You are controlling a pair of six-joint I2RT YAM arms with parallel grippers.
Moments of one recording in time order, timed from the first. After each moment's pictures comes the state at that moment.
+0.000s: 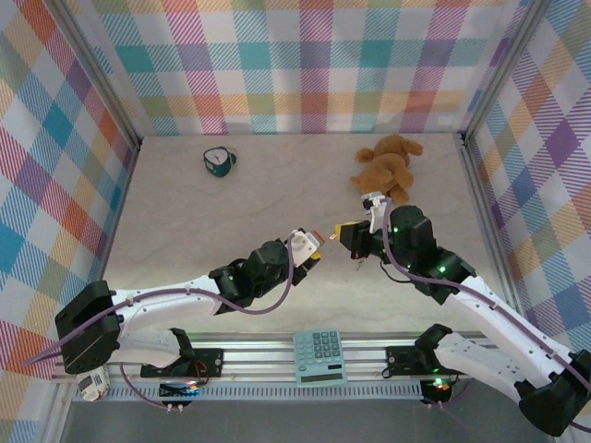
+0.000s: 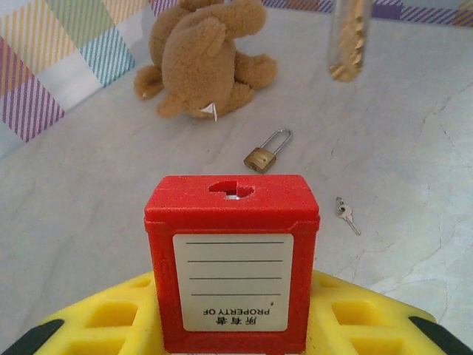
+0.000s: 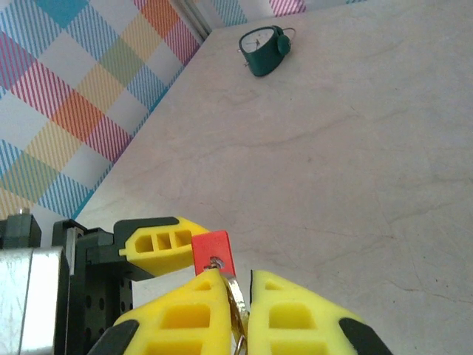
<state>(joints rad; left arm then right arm) -1.07 1.26 0.69 0.18 -0.32 0.13 0.67 0.87 0.80 -0.32 -0.20 0.47</state>
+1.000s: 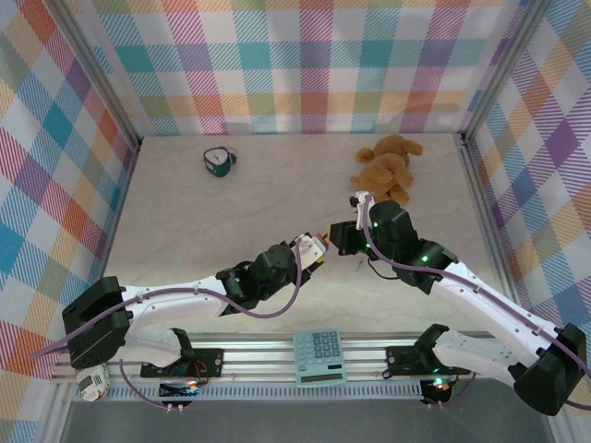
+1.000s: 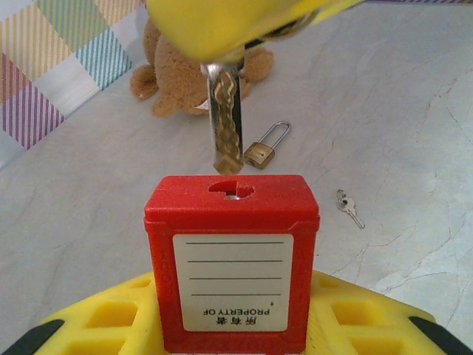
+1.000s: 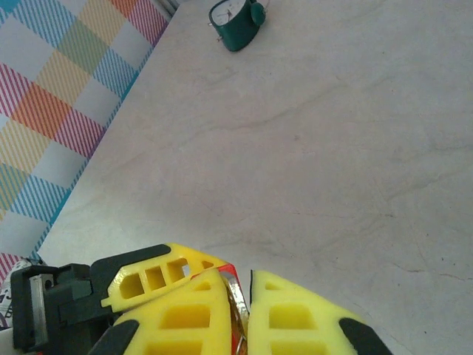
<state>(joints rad) -1.09 1.31 0.69 0.21 -0.35 0.16 0.73 1.01 0.85 -0.34 -0.11 0.55</state>
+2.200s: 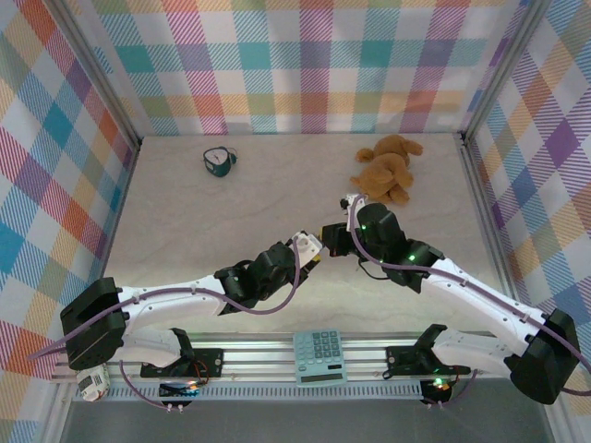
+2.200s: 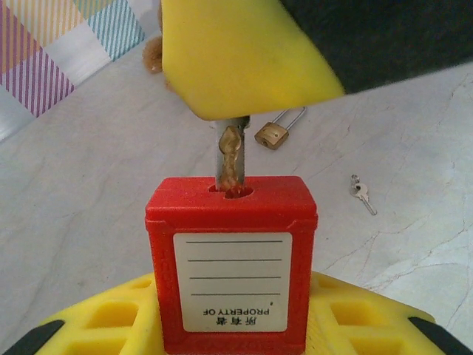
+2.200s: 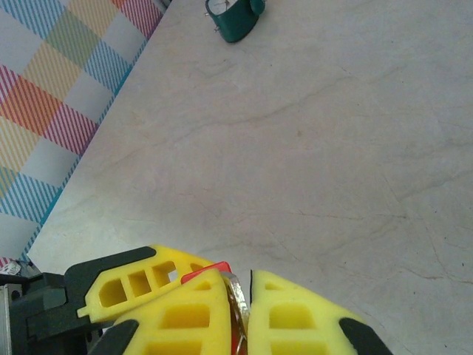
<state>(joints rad) -1.09 1.29 0.71 0.12 -0.39 0.09 0.78 1.08 0.83 -0.26 -0.07 0.57</state>
